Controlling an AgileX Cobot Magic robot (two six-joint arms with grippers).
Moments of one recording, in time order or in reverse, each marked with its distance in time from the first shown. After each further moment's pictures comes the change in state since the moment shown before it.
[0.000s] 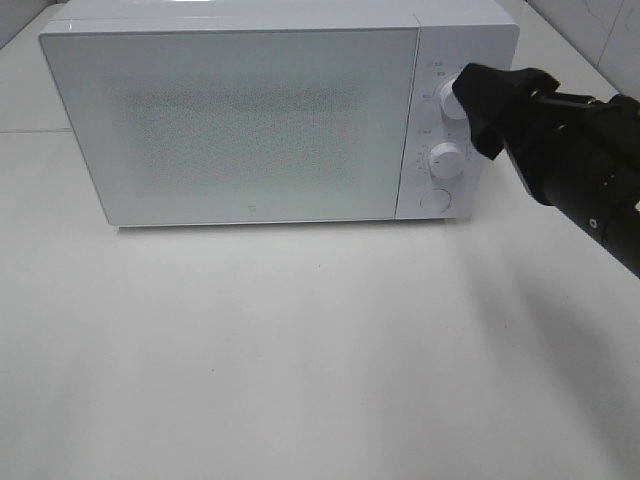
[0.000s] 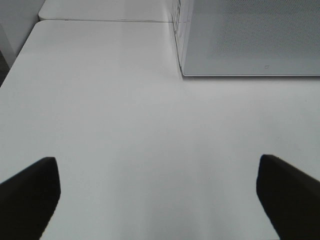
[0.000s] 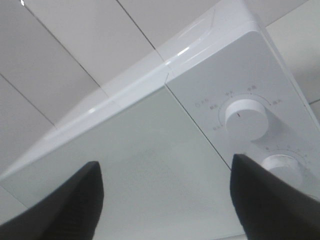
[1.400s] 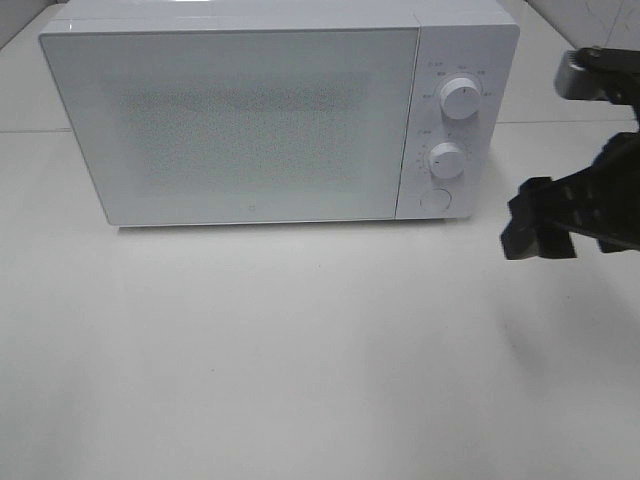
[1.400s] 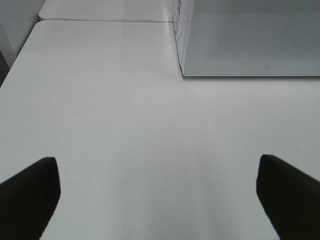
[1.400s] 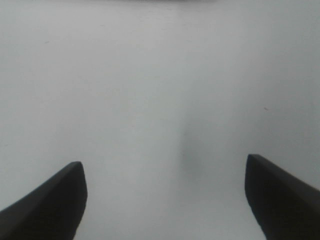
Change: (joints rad) left arm 0.000 0.000 0.000 0.000 0.000 0.000; right arm -0.357 -0.058 -0.398 -0.438 1.526 -0.073
